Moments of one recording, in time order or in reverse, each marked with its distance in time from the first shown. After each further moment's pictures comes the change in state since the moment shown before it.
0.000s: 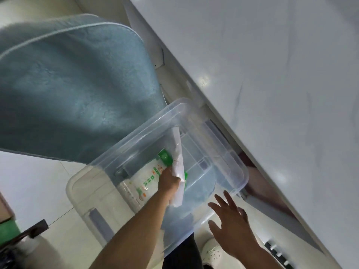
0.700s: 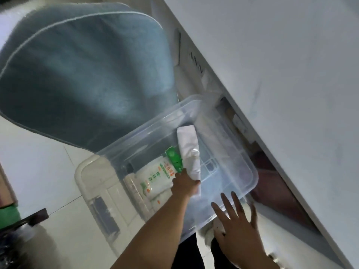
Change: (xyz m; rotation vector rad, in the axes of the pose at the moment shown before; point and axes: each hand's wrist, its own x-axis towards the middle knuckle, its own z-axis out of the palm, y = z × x) left_hand -0.015 -0.004 0.032 0.295 -0.064 0.039; right_hand -0.006 0.015 0.023 -0.339 0.235 -0.163
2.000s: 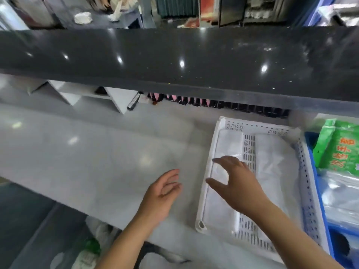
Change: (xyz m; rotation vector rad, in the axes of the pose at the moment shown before) left_hand -0.416 0.270 0.189 -0.114 -0.192 0.911; right_hand -0.348 0.331 -0.155 0.684 0.684 0.510
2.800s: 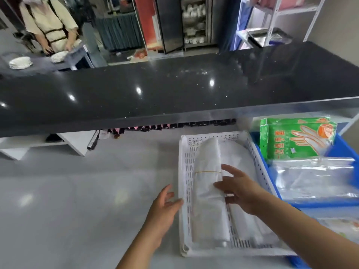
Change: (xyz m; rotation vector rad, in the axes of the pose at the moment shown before) left_hand 0.035 0.025 0.049 0.025 -0.213 -0.165; right_hand -0.009 0.054 -0.031 1.248 0.048 0.569
